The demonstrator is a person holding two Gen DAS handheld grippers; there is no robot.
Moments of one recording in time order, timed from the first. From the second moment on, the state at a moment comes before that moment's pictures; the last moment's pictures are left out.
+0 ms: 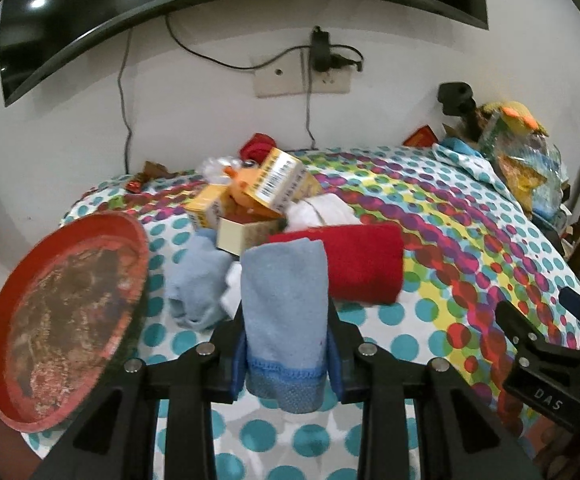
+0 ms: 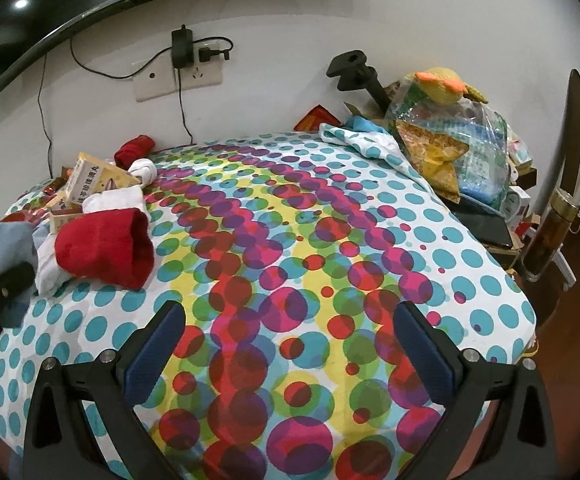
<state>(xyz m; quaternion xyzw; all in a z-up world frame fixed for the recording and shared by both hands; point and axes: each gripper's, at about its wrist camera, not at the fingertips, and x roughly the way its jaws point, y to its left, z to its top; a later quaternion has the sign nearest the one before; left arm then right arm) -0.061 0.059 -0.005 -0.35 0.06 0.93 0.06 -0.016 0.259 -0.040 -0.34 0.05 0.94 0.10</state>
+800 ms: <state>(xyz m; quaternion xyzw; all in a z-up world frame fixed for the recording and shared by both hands) -0.069 -0.096 0.005 -0.36 0.03 0.93 -0.08 -0.018 0.249 -0.043 -0.35 0.04 0.93 0.08</state>
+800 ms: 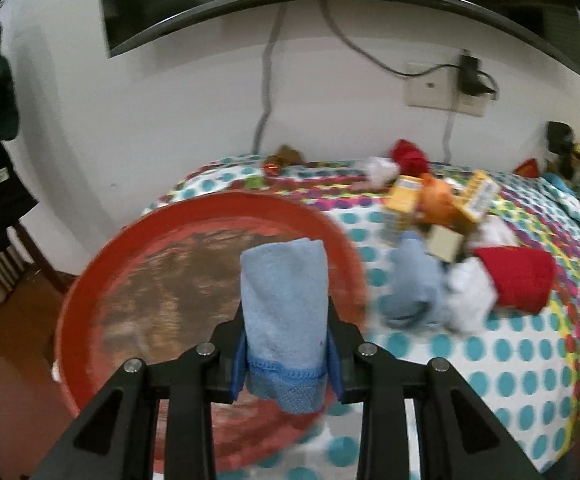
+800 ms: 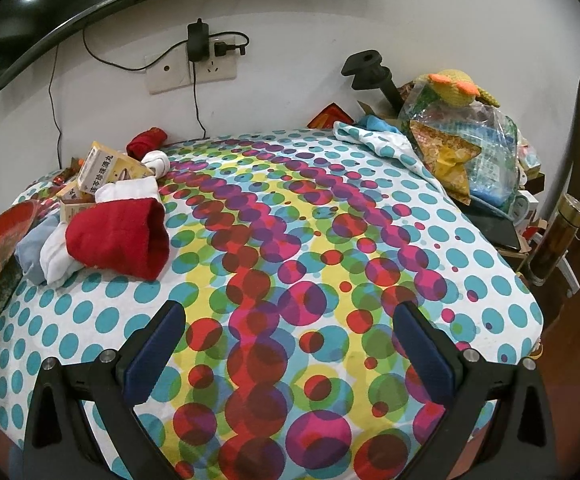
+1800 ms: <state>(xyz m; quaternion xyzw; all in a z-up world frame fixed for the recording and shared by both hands) -0.082 -0.255 -0.036 -0.41 0.01 0.88 -0.25 -0.016 0.232 -0.050 -0.35 0.02 0.93 0.06</state>
